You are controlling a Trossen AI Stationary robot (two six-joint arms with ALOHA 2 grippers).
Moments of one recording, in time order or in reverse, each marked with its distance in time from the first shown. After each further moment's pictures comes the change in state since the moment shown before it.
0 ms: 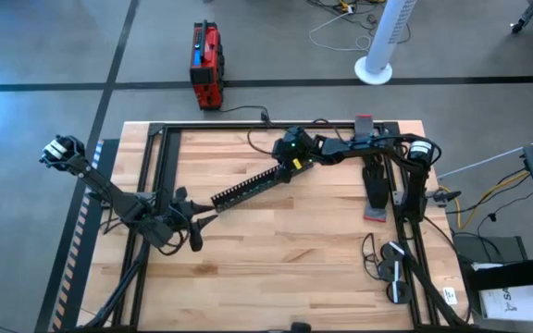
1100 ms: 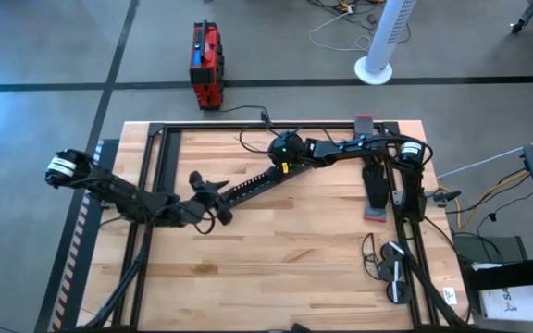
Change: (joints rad) left arm 0.391 0.355 0.014 0.414 0.018 0.213; right arm 0.042 0.071 0.092 -0.094 0.114 0.252
